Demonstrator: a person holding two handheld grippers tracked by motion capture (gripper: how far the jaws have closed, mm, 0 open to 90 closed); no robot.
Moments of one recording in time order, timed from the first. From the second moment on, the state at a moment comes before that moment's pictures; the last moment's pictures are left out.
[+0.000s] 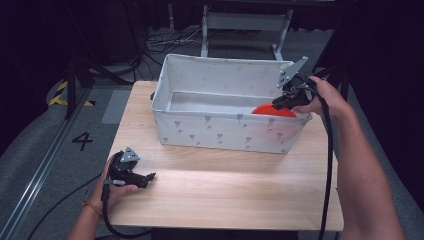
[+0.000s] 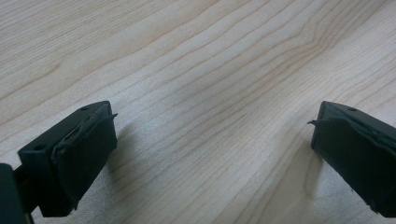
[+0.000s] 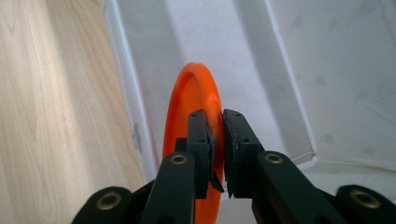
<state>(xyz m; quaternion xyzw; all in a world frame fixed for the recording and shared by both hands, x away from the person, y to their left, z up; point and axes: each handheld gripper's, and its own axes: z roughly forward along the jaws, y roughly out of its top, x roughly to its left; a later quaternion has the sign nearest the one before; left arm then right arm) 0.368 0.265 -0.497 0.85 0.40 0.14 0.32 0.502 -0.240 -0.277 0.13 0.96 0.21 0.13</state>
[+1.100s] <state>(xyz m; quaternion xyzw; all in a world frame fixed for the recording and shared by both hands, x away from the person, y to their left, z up) 0.368 0.265 -0.497 0.85 0.40 0.14 0.32 0.508 -0.241 -0.303 0.13 0.98 0.10 0.10</state>
